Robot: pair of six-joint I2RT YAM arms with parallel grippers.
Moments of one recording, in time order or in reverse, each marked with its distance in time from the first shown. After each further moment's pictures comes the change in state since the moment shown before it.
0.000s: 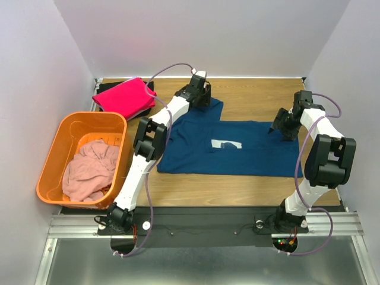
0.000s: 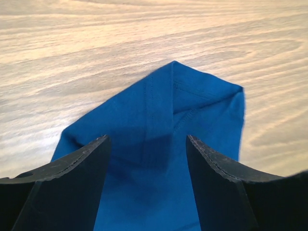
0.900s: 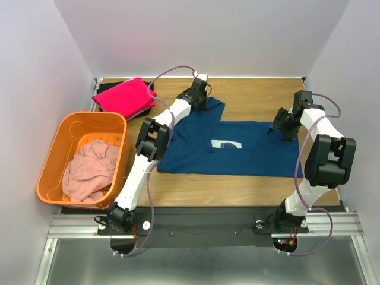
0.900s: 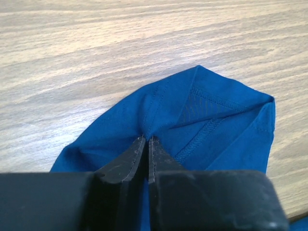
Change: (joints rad) left arm -0.010 0.068 0.019 0.047 -0.042 0.033; right arm 0.000 0.000 0.000 -0.002 -0.013 -0.003
